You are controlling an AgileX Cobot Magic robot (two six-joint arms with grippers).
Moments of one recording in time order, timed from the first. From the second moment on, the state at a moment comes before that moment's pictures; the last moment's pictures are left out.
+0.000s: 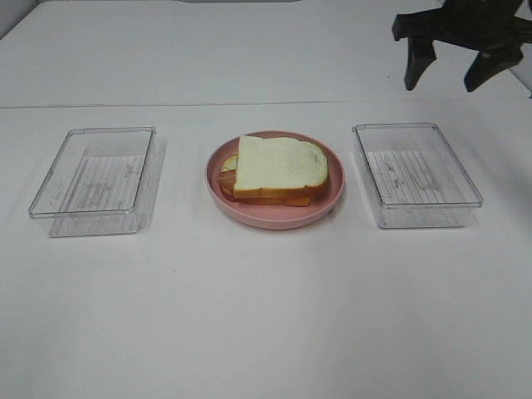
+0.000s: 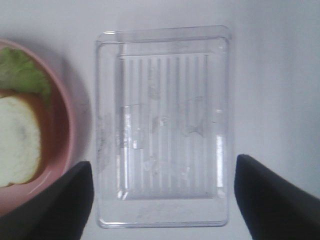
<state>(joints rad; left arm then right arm) -0.06 0.00 -0.52 0.07 1.08 -0.05 0.12 1.97 -1.74 -0.04 1.06 0.14</state>
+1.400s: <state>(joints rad) -0.06 0.00 -0.52 0.08 1.08 -0.05 0.04 0.25 -0.55 -0.03 1.09 0.09</state>
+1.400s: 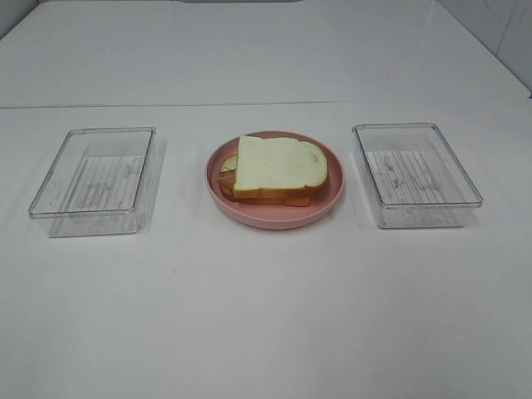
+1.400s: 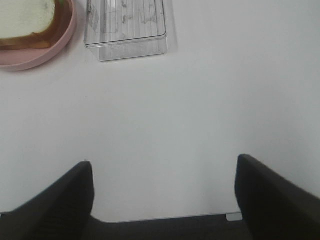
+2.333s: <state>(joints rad) -0.06 0.00 -0.52 0.08 1.08 -0.05 0.04 0.00 -0.46 -0.05 1.11 0.06</state>
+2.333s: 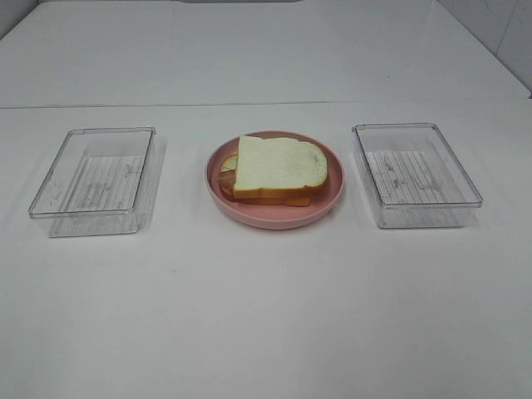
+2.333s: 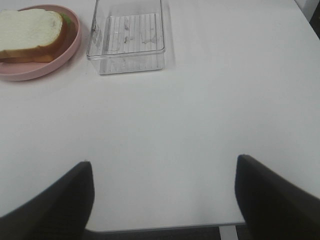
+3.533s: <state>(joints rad) -0.06 0.00 -0.52 0.08 1.08 -0.05 0.04 0.00 -0.46 0.02 1.11 -0.04</state>
